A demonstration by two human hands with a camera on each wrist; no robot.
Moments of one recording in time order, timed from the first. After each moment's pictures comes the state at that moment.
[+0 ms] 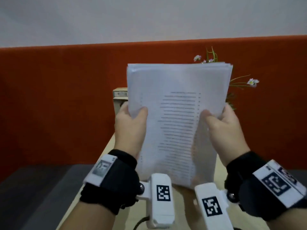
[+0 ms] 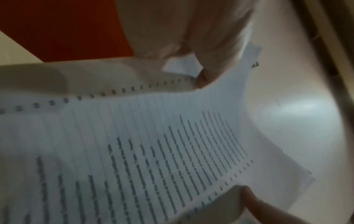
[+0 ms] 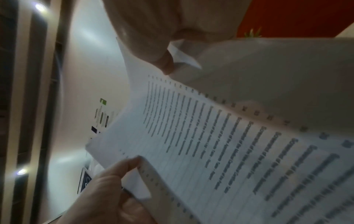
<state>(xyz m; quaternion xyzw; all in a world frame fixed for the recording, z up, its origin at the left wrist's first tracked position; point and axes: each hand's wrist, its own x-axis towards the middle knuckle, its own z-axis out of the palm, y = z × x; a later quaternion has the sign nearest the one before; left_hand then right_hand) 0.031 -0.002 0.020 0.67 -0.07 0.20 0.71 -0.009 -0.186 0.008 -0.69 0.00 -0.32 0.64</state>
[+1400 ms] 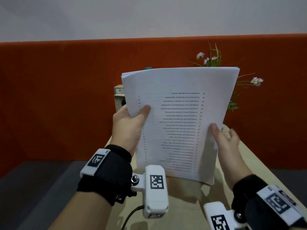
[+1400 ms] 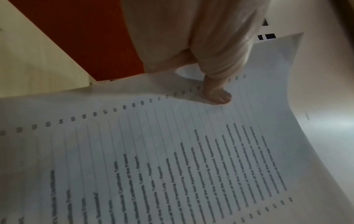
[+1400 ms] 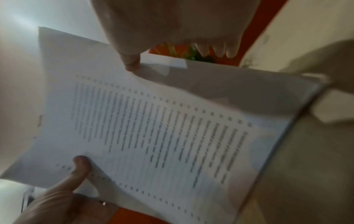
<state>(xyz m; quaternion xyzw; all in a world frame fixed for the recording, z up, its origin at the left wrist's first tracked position) 0.043 0.008 0.006 0.62 -0.14 0.14 0.76 -0.023 -0.191 -0.038 -0.66 0.10 -0.21 0.71</state>
